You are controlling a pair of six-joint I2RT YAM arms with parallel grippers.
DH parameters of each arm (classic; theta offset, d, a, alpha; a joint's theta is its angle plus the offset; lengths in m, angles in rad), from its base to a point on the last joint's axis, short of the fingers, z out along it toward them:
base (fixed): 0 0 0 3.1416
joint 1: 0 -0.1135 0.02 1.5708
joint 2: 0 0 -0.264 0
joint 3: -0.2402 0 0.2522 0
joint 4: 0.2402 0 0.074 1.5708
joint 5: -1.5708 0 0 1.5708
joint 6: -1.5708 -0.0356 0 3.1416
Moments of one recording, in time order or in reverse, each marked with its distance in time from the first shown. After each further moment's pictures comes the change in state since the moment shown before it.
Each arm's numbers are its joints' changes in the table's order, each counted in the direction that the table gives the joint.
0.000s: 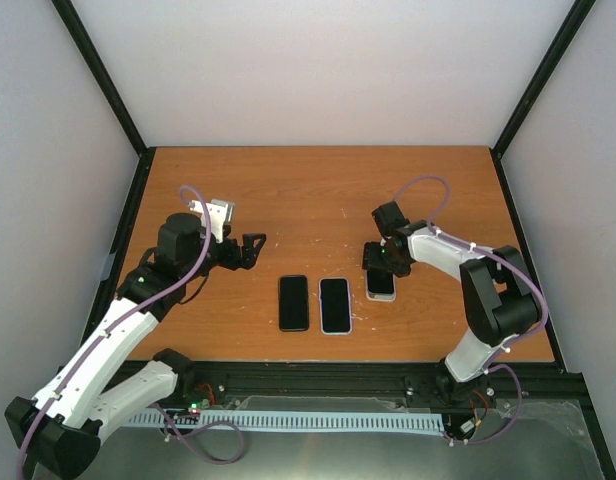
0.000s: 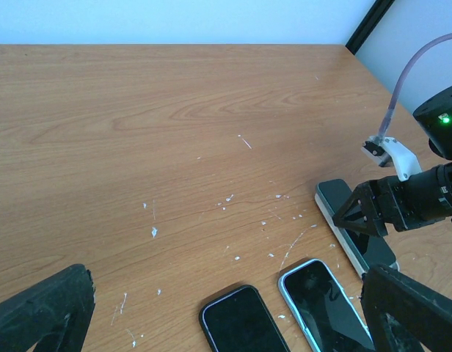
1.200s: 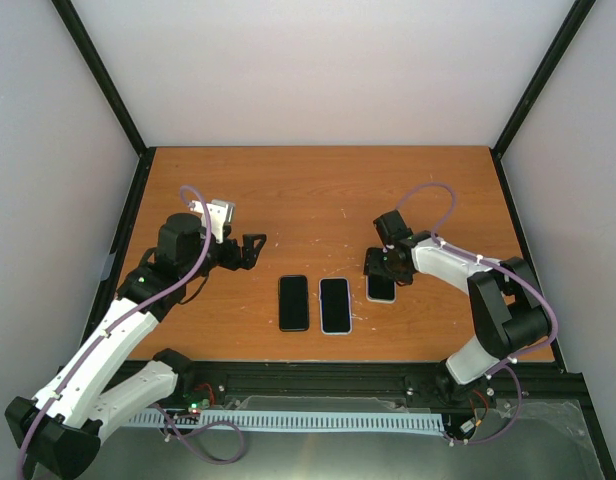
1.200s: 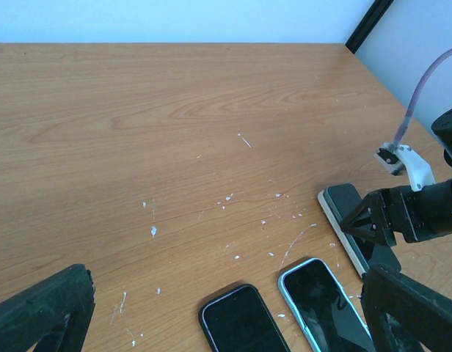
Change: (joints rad) left arm 0.000 0.000 0.002 0.000 -0.002 0.000; right arm -0.024 -0.087 0.104 -0.062 -0.034 -0.063
